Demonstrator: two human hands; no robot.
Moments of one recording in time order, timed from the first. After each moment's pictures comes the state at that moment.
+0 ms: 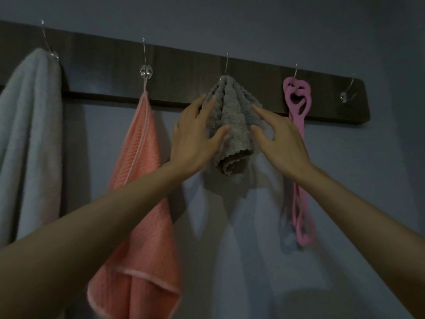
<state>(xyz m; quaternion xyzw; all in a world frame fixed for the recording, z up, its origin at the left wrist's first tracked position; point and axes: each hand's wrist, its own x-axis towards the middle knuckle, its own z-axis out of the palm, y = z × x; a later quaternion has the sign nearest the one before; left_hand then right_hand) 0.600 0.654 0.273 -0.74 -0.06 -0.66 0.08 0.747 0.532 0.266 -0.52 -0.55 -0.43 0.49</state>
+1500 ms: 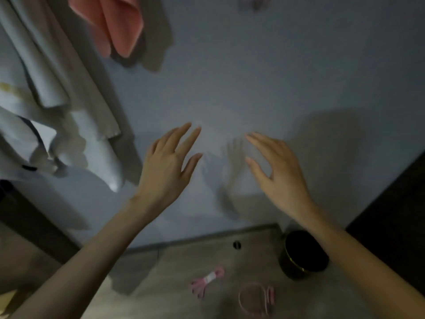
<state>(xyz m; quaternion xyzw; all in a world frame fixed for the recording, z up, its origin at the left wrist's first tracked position) 0.471 0.380 -0.172 -0.90 -0.24 -0.36 0.04 0.660 0.231 -0.177 -0.69 -0.59 -0.19 0.37</state>
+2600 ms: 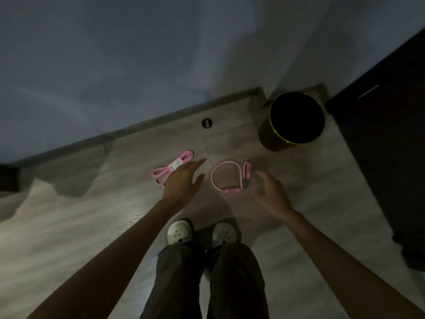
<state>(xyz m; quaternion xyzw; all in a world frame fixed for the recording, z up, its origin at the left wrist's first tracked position) 0.607 0.277 -0.735 -0.90 -0.30 0.05 -0.32 0.759 0.082 -0.740 -0.89 -0.25 0.33 0.21</state>
